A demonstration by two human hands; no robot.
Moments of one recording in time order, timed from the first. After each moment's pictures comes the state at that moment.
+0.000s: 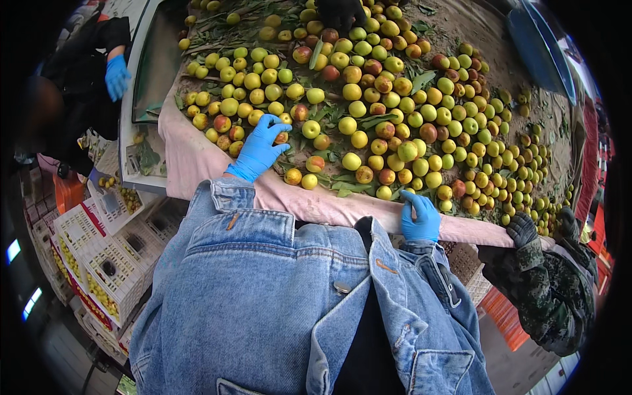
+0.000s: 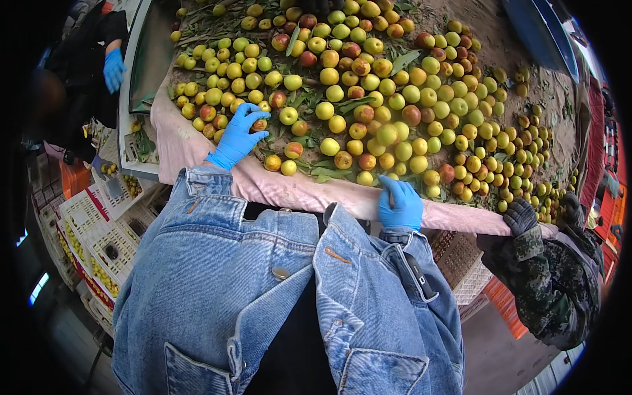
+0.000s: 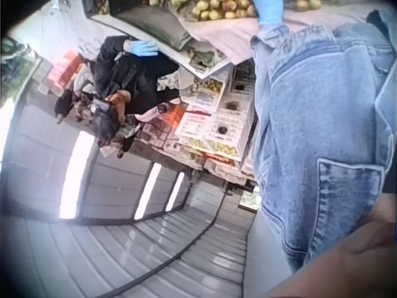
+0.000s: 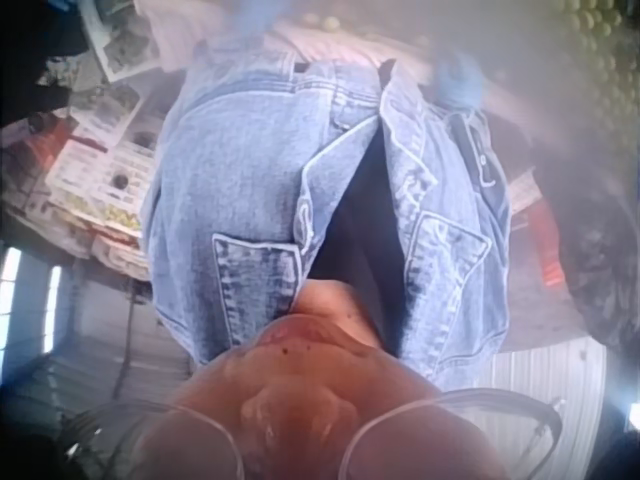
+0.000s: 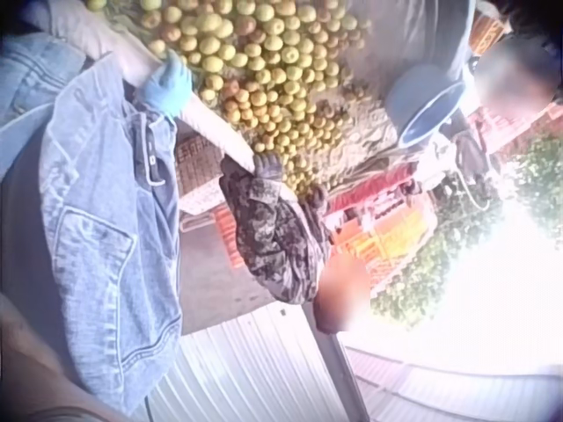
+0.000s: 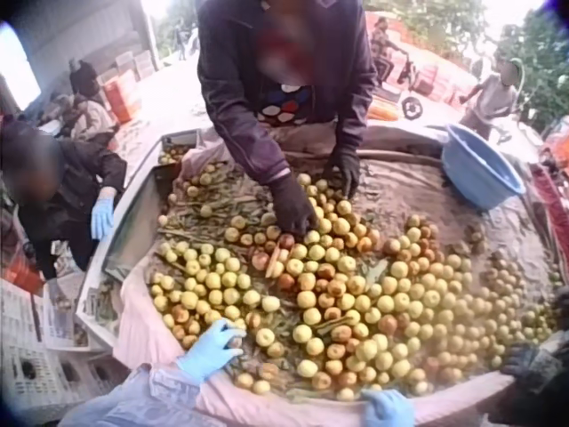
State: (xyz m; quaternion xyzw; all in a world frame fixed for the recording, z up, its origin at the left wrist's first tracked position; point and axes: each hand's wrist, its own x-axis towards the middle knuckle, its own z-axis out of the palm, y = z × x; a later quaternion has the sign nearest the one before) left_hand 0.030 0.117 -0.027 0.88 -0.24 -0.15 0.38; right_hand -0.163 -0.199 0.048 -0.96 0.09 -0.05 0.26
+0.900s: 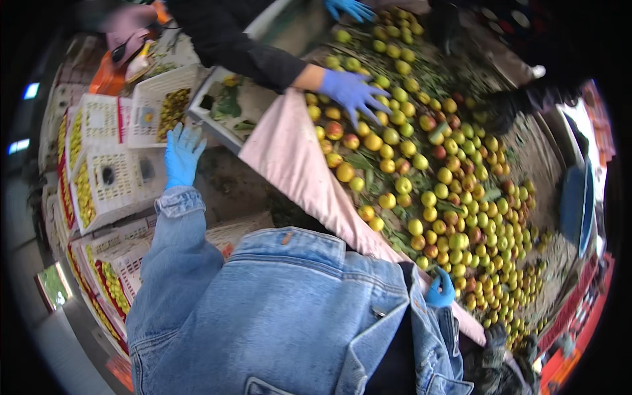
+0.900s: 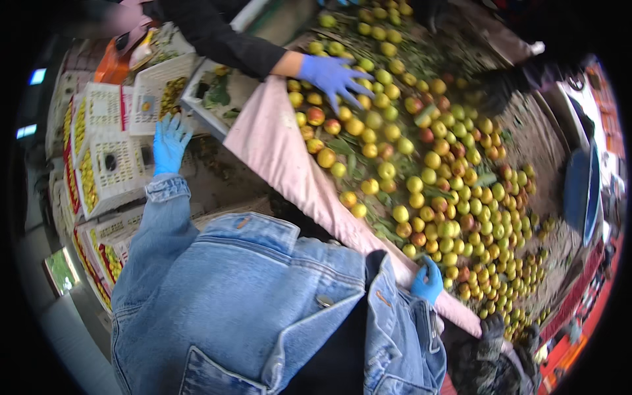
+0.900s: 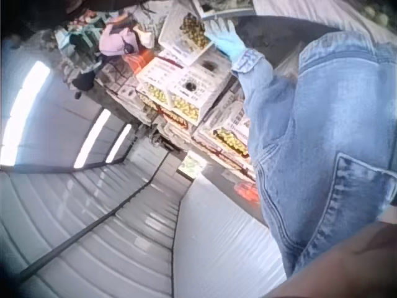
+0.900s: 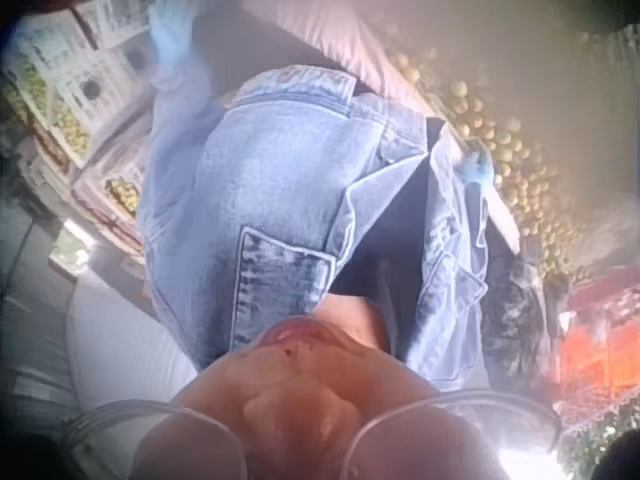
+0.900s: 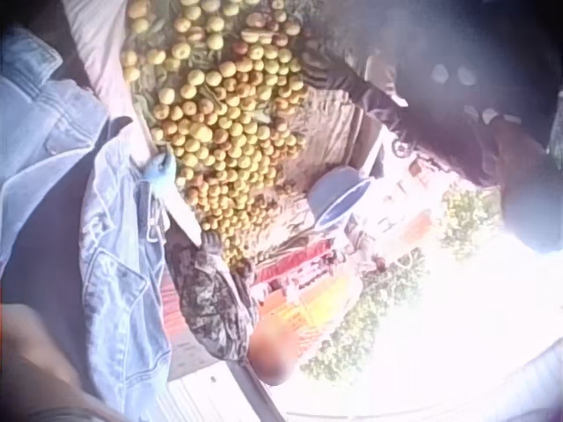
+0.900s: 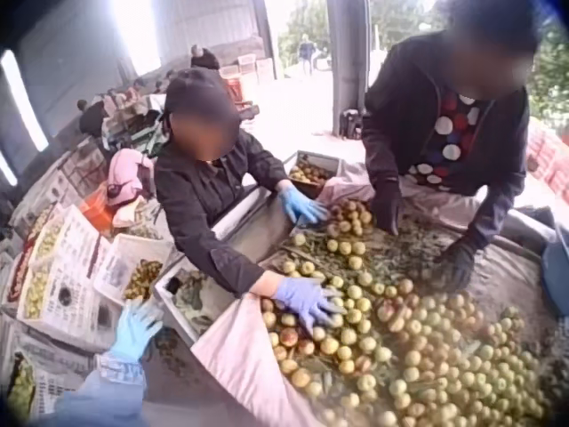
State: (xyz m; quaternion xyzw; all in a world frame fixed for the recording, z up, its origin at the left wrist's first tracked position) left_hand -0.059 0.440 0.047 0.47 0.34 0.16 0.80; right_hand -0.176 -0.224 0.015 -0.94 0.15 0.04 0.30
